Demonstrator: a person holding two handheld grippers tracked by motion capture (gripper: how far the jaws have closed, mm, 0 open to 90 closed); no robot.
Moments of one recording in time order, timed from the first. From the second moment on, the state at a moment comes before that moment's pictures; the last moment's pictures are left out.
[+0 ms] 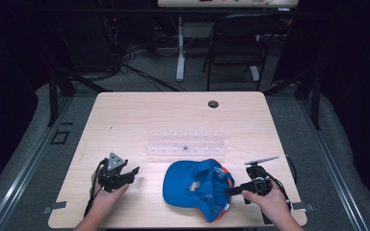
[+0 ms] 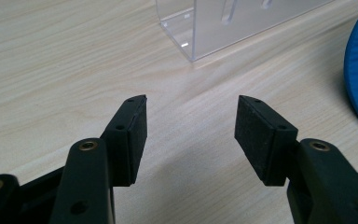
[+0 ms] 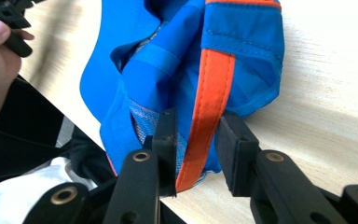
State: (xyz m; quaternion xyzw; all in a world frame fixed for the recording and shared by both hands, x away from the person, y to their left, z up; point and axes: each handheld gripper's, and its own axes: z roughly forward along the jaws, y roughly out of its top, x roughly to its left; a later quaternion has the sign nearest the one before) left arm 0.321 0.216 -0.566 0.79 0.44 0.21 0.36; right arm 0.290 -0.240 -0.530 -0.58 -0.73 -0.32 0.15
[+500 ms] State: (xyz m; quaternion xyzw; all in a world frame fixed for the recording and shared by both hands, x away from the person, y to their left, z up) left arm 0.321 0.217 -0.566 0.79 0.44 0.21 0.36; right arm 0.293 -0.243 -0.523 -0.58 -0.72 -0.33 0.17
